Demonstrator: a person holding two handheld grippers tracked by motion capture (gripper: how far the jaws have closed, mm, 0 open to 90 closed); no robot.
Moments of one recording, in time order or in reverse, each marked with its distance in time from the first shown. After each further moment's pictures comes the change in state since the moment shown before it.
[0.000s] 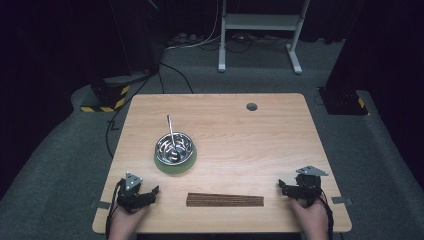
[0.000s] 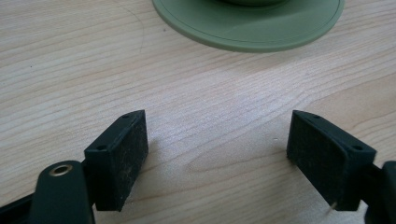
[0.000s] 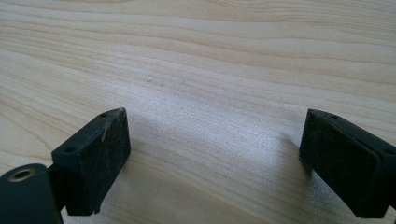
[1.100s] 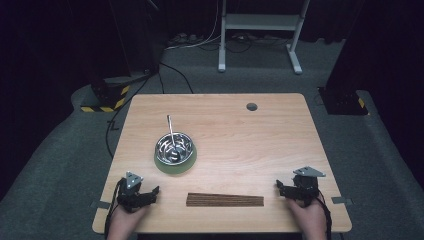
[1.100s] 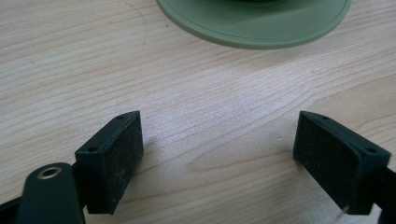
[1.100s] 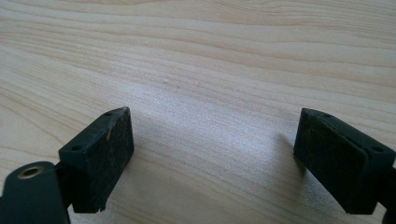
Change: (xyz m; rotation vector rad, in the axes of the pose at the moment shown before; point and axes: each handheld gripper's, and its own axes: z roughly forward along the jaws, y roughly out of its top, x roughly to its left) left arm 0.002 0.005 0.001 0.038 0.007 0.018; right arm 0.008 0.000 0.000 -0.007 0.002 -0.015
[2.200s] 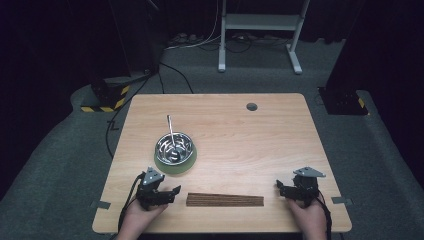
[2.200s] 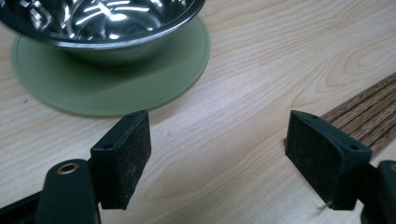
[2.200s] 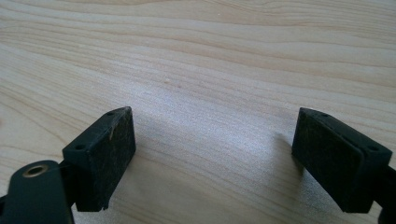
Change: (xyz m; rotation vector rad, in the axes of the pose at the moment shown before) left arm -0.055 0.038 -0.003 -0.048 -0.245 0.067; right arm 0.001 0.000 -0.001 0.006 0.007 0.003
